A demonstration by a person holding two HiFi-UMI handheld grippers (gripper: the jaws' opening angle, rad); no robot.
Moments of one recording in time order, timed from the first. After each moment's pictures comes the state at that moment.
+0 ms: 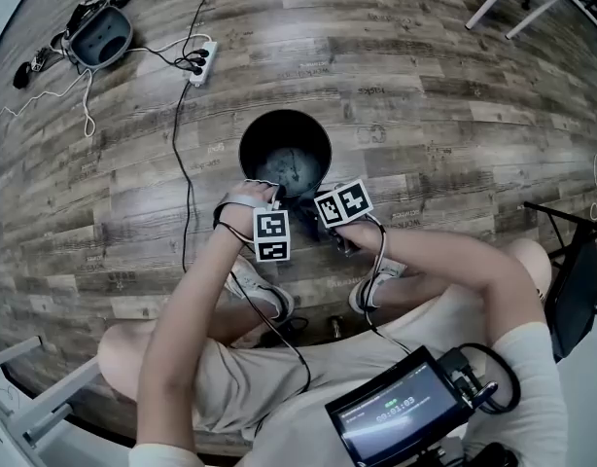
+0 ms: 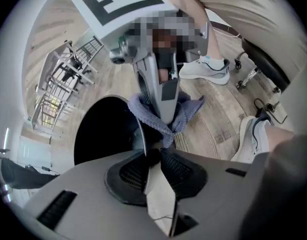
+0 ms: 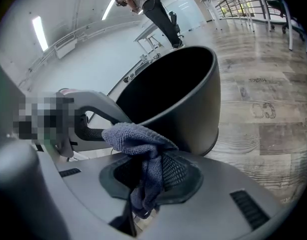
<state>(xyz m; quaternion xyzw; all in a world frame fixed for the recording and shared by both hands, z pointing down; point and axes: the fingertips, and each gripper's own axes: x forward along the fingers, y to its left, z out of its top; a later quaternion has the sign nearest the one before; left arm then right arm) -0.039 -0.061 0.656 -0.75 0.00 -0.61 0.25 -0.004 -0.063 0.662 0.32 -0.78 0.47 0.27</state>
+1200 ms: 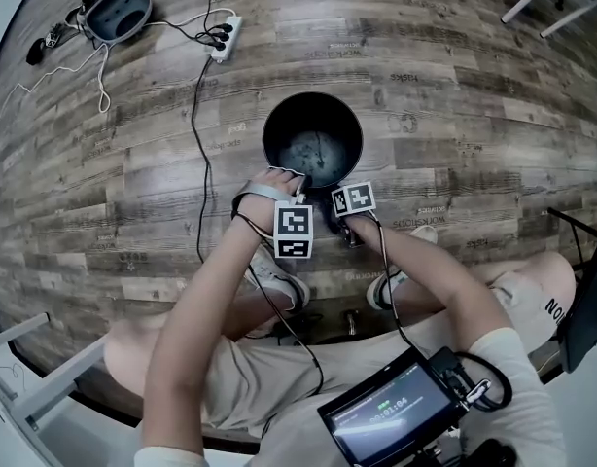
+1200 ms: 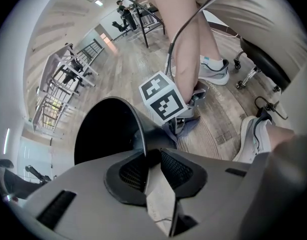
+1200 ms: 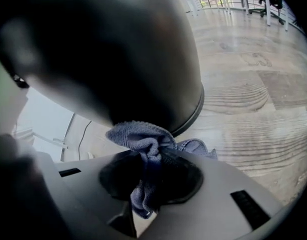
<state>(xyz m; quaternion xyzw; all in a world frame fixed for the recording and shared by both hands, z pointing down) -0.037 -0.063 0.655 -0.76 0.00 -0.60 0.25 0.005 -0.051 0.828 0.39 -0.70 0.52 0.31</state>
